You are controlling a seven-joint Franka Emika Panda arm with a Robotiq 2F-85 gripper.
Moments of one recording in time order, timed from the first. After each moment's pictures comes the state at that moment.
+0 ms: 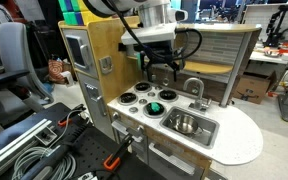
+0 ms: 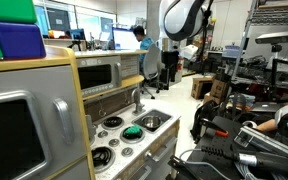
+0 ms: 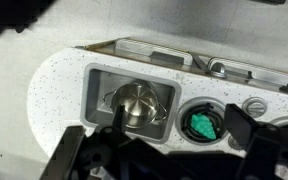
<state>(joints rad) -0.01 0.26 -0.16 -2.23 -0.22 2.52 -0.25</state>
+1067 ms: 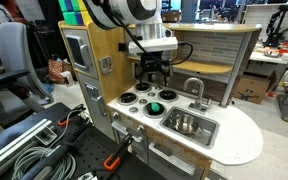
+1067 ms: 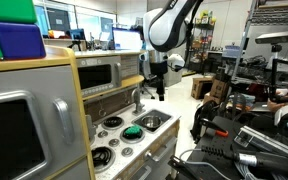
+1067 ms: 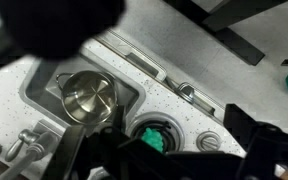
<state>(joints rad) -0.05 0.41 -0.03 -2.11 -0.25 2.43 -0.55</state>
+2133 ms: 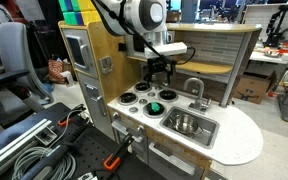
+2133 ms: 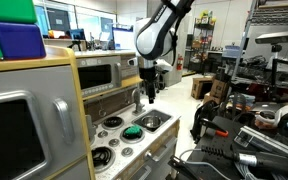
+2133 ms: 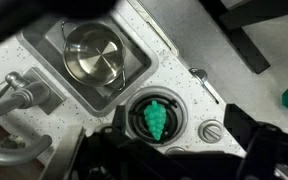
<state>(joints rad) -0.07 0.58 0.01 -1.91 -0.24 2.46 -0.77</state>
